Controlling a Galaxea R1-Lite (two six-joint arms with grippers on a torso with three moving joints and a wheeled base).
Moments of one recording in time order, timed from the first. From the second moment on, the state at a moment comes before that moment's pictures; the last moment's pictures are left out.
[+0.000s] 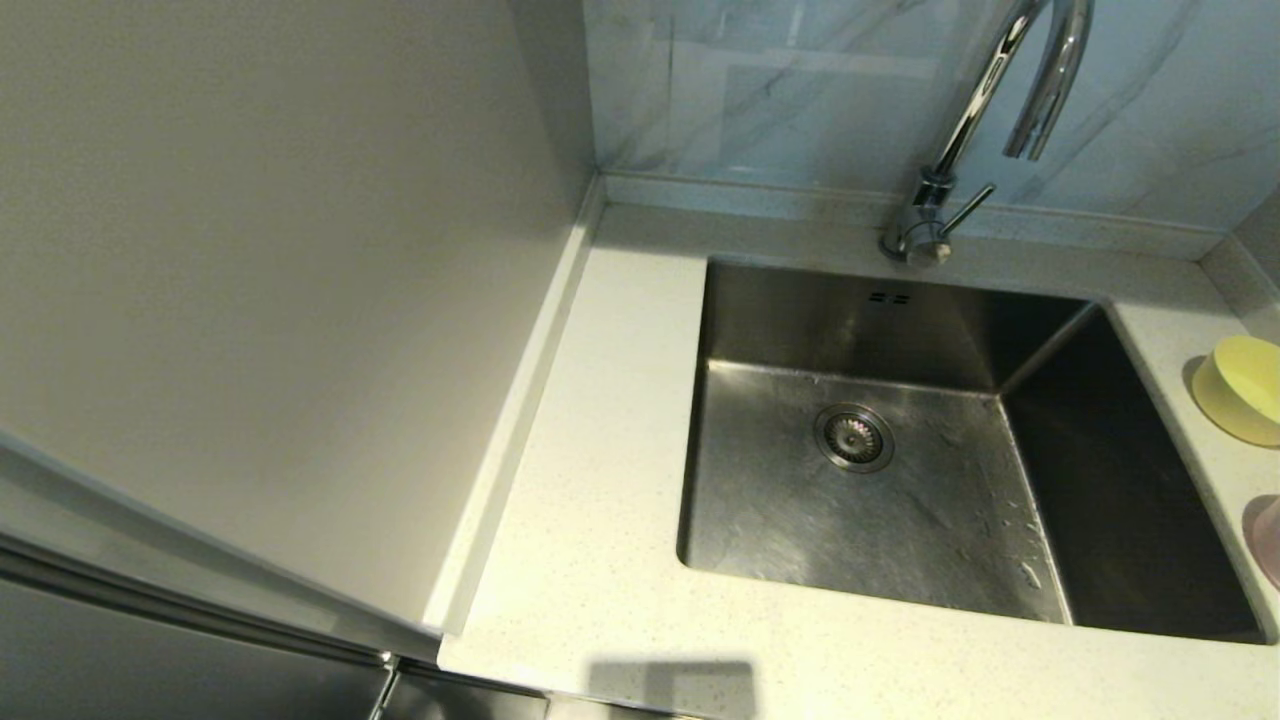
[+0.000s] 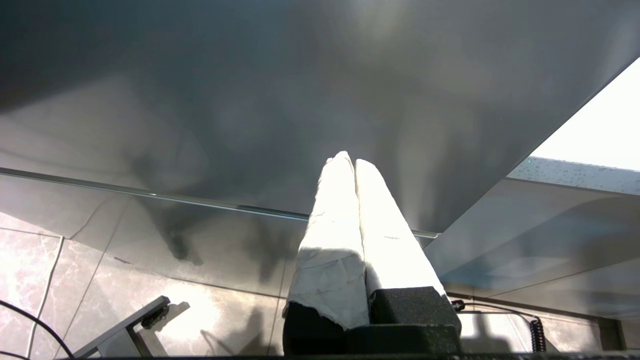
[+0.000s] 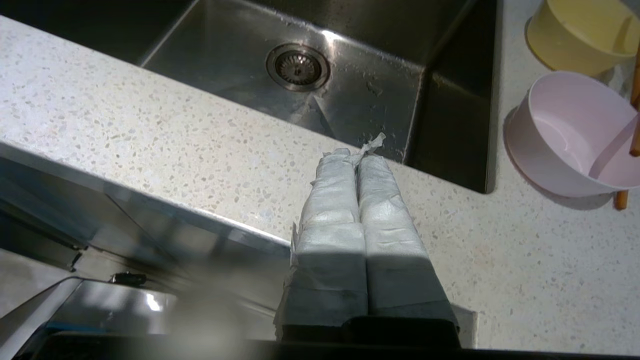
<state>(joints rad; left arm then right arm) 0.00 0.00 0.00 0.00 0.02 -0.03 -0.01 0.02 0.00 -0.05 0.03 -0.18</state>
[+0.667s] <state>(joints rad) 0.00 0.00 0.00 0.00 0.02 -0.03 0.00 0.00 0.00 -0.03 0.02 -0.12</state>
